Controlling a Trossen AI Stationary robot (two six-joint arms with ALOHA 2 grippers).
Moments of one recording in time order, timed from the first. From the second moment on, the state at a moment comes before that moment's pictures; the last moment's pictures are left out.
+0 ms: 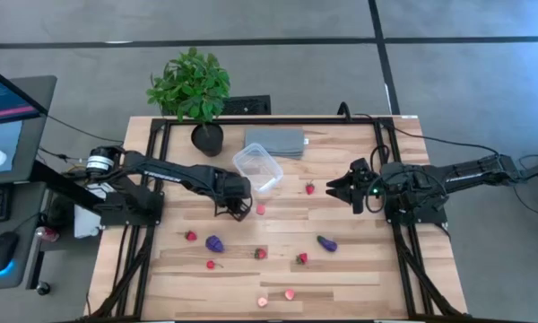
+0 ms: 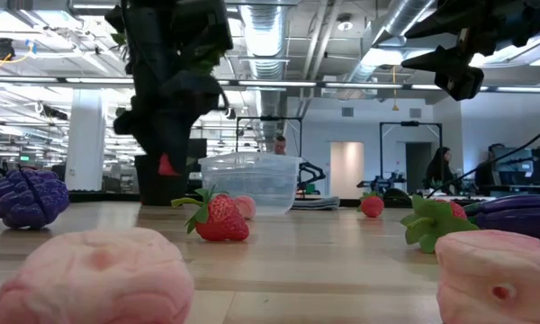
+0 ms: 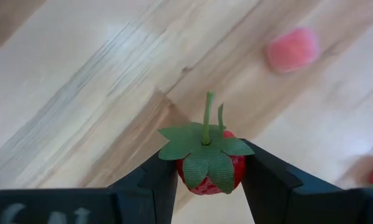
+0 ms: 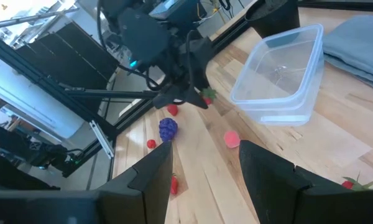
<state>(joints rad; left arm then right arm) -0.01 1.60 1.02 -0.71 -0.04 -0.82 0.13 0.64 0.42 -0.05 0.14 0.66</state>
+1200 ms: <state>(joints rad) 0.19 1.60 1.24 -0.58 -0.18 -0.45 0.12 0.64 0.42 -0.05 0.17 0.67</state>
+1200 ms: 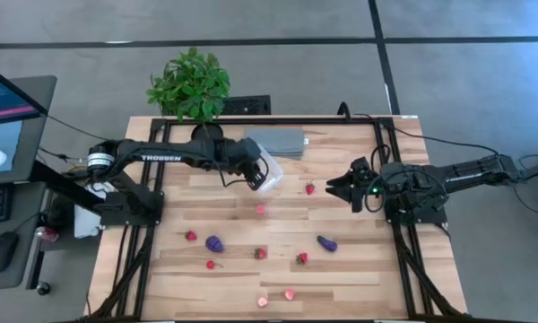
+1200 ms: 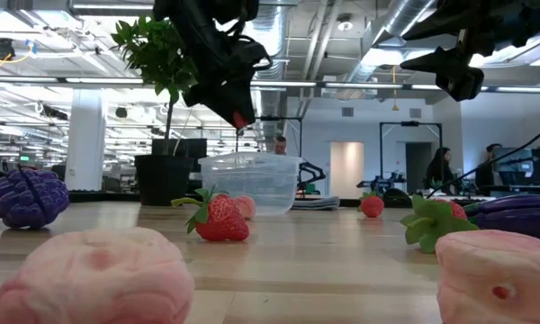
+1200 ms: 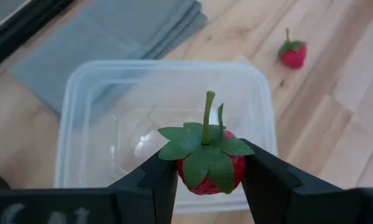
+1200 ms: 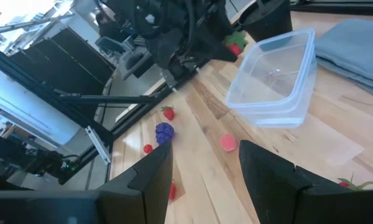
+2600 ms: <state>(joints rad) 0.21 1.76 1.24 -0.47 -0.15 -0.46 0.13 0.64 0.42 -0.05 0.21 0.67</state>
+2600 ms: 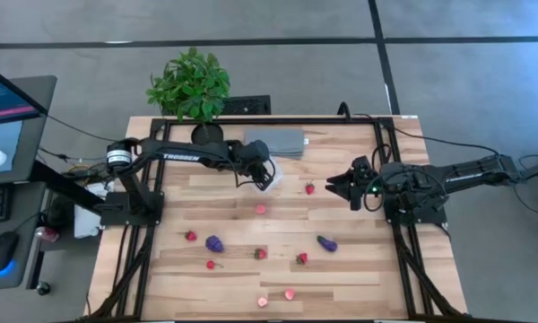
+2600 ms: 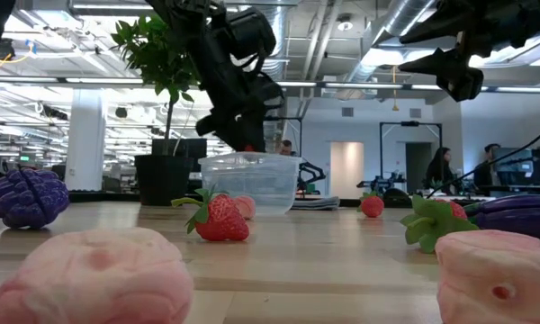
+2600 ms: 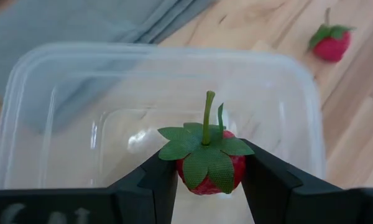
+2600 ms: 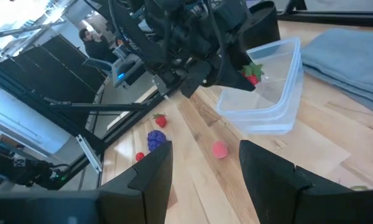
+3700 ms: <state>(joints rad) 0.13 1.59 1.24 -0.56 -0.03 -0.35 0.18 0.64 0.42 -0.28 0.35 0.73</state>
